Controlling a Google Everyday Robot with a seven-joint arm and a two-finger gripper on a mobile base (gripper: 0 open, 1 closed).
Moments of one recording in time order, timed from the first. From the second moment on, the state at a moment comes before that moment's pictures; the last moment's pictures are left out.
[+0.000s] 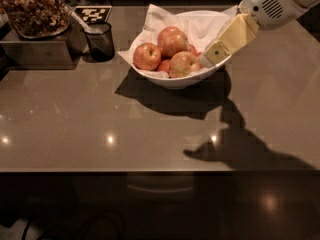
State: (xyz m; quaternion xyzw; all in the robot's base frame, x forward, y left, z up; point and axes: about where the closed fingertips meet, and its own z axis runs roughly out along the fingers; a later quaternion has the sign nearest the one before) arm 0.544 -0.135 1.015 -0.45 0.82 0.10 0.34
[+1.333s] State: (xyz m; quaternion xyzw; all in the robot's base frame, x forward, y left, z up) arm 0.617 -0.101 0.965 -0.32 0.86 0.17 0.37
